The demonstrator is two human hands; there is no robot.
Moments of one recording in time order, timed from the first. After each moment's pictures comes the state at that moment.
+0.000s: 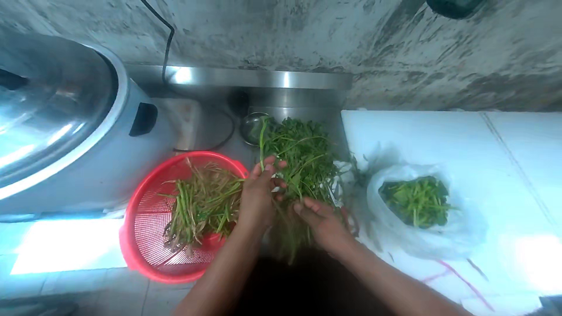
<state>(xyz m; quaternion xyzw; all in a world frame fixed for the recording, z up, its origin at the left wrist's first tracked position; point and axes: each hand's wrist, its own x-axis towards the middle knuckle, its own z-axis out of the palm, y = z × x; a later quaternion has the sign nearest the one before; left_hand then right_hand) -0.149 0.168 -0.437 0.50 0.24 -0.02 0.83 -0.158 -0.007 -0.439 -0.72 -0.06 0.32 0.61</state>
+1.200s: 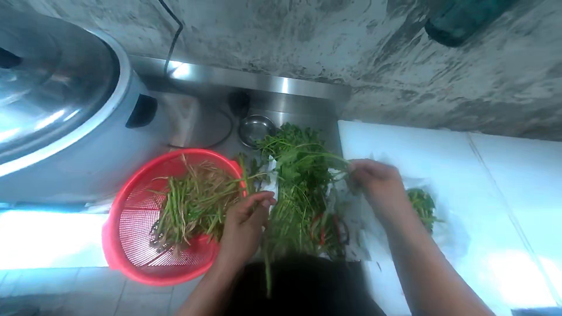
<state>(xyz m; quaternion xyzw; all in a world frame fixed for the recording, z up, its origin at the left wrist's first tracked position) -0.206 0.189 -0.451 0.67 0.11 0.03 0.73 -0.085 -0.074 -0.383 -0.87 0.03 0.08 0.49</state>
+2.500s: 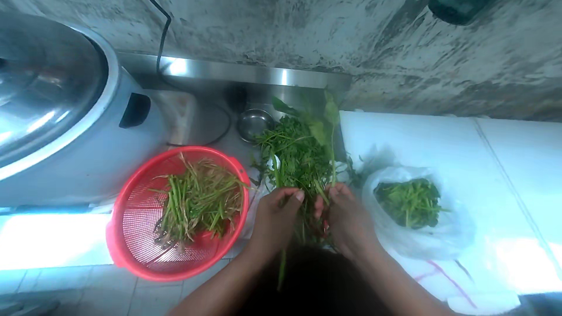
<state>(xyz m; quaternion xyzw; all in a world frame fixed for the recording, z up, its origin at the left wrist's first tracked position) -0.189 0.144 -0.453 0.67 0.09 -0.03 0.74 -0.160 -0.030 -0.426 -0.58 0.11 0.17 0.79</state>
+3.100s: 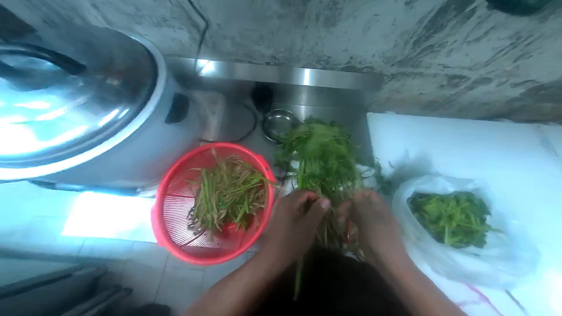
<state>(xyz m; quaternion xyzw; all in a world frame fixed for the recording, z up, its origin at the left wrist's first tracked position) -0.198 0.162 -0.422 0.73 0.03 0.02 0.68 -0.162 -0.028 -0.432 -0.69 0.07 0.14 0.71</state>
